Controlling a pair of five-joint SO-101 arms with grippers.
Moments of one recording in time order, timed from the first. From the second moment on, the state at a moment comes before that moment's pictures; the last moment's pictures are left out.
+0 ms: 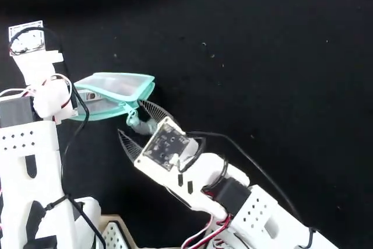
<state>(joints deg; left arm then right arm) -16.8 -36.4 23.6 79.2 1.7 -50.9 -70.5 73.6 21.0 8.1</state>
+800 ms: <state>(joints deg) -17.3 -36.3 23.6 79.2 1.7 -43.8 -70.9 74.2 16.2 4.6</state>
